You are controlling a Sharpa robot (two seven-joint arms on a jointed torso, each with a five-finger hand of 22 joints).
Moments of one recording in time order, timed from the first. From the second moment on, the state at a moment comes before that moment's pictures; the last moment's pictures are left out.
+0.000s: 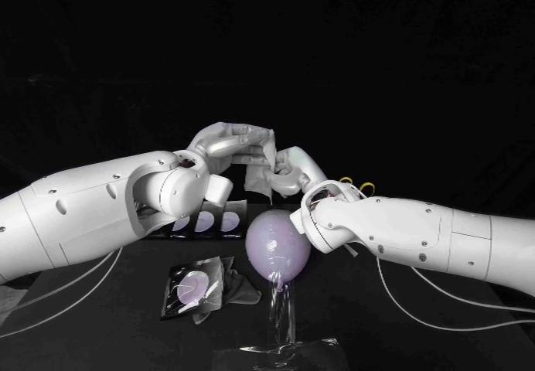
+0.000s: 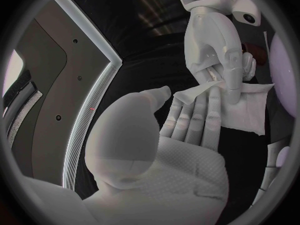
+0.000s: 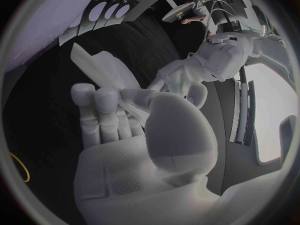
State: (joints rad) left arm 1.43 -0.65 -0.07 1.43 -0.03 -0.25 0.21; left_hand 1.37 -0.14 0.59 0.14 0.04 0.75 0.19 0.36 0.29 0.91 0.22 0.06 0.06 0.87 0.19 0.07 0.29 0.15 0.88 0.29 0.12 0.07; right arm 1.31 -0.54 -0.16 1.42 -0.78 -0.82 0.01; right_hand 1.28 -0.06 0.81 -0.06 0.22 0.98 0.19 0.11 0.36 1.17 0.12 0.13 0.07 1.26 0.03 1.05 0.78 0.14 1.18 0.12 0.79 1.31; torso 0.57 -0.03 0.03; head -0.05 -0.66
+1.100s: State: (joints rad) left arm 1.43 -0.62 -0.07 1.29 -0.12 -0.23 0.23; left_hand 1.37 -0.15 0.57 0.15 0.04 0.79 0.20 0.35 0.28 0.94 0.21 0.07 0.07 0.88 0.18 0.08 0.29 0.16 0.87 0.29 0.11 0.07; right arm 1.32 -0.64 -0.16 1.47 -0.36 -0.47 0.23; right_hand 1.20 0.05 0.84 -0.13 0.05 0.98 0.22 0.12 0.39 1.17 0.16 0.06 0.06 0.91 0.14 0.33 0.31 0.16 0.56 0.25 0.19 1.01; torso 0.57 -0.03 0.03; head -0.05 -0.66
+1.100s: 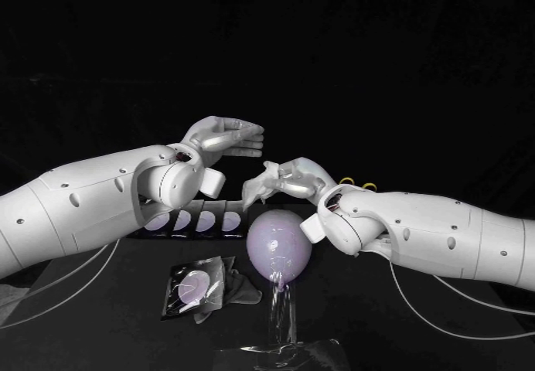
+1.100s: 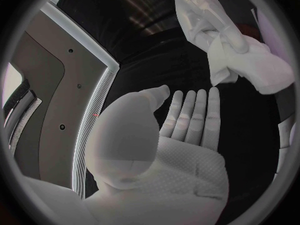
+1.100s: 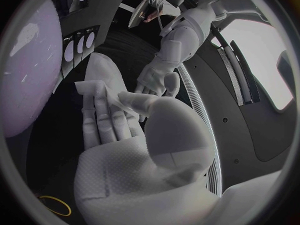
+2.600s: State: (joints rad) left arm 1.26 -0.76 -0.11 1.40 -0.37 -0.17 0.31; left_hand 1.43 -0.18 0.09 0.29 0.04 0.80 0.16 0.30 0.23 0.96 0.20 0.07 0.06 0.79 0.19 0.07 0.25 0.09 0.58 0.29 0.06 0.05; right arm 1.32 -0.72 -0.16 1.51 0.01 -0.36 0.35; right_hand 1.21 0.07 0.80 -0.14 0.05 0.97 0.21 0.12 0.39 1.15 0.16 0.06 0.06 0.95 0.13 0.30 0.29 0.17 0.63 0.25 0.21 1.00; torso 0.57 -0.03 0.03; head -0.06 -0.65
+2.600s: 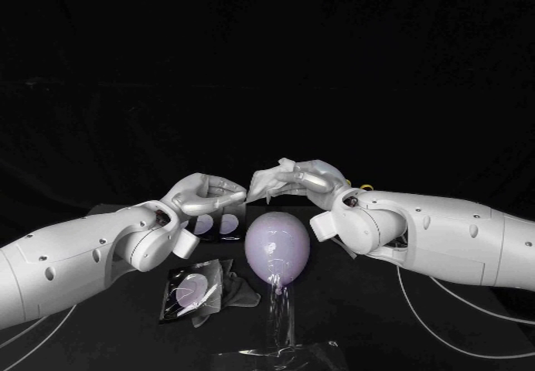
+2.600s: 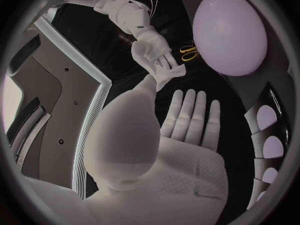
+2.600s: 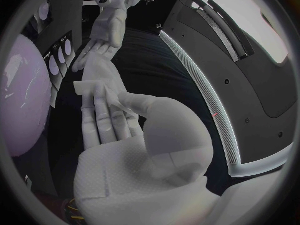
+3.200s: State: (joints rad) left arm 1.26 -0.73 -0.11 1.40 -0.42 -0.15 0.32; left_hand 1.53 -0.08 -0.04 0.29 0.04 0.82 0.19 0.29 0.23 0.93 0.18 0.07 0.06 0.80 0.19 0.08 0.23 0.09 0.56 0.29 0.06 0.06; right arm 1.32 -0.72 -0.16 1.51 0.01 -0.36 0.35; right_hand 1.21 0.07 0.79 -0.14 0.05 0.97 0.21 0.12 0.39 1.15 0.16 0.06 0.06 0.95 0.14 0.30 0.29 0.17 0.63 0.25 0.21 1.00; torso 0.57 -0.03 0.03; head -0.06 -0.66
